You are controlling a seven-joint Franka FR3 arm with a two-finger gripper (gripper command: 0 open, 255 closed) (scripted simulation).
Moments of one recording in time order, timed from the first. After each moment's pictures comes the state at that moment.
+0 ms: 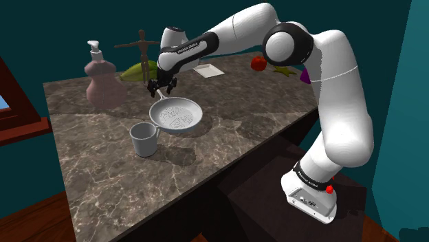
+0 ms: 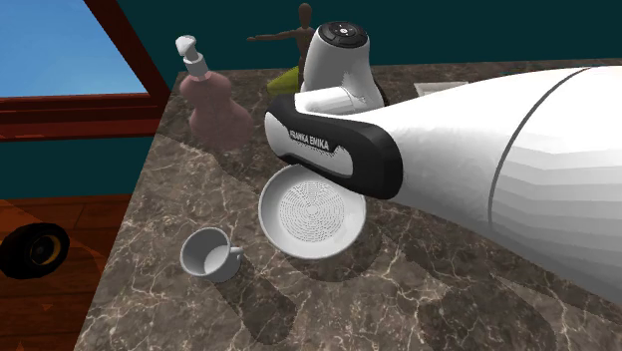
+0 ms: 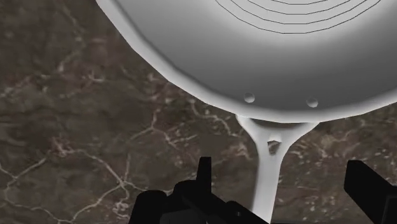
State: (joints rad) arm 0.08 0.73 0.10 -1.46 0.03 2.41 0.17
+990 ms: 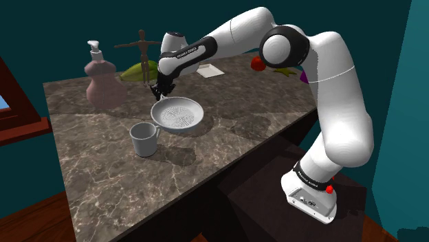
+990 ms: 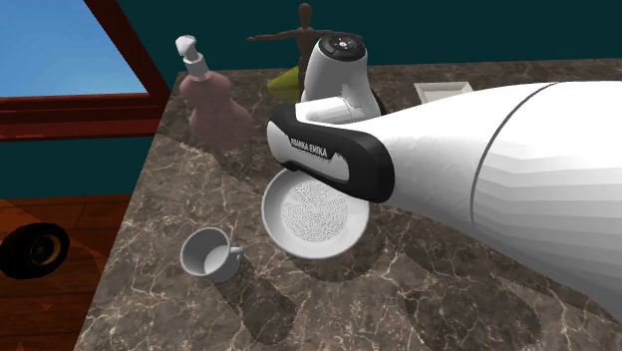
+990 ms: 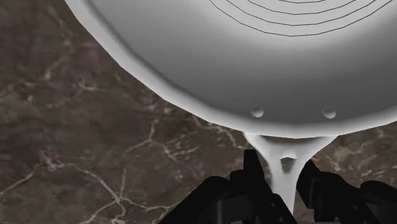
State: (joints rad) arm 0.08 0.76 0.10 -1.46 0.03 2.44 0.17
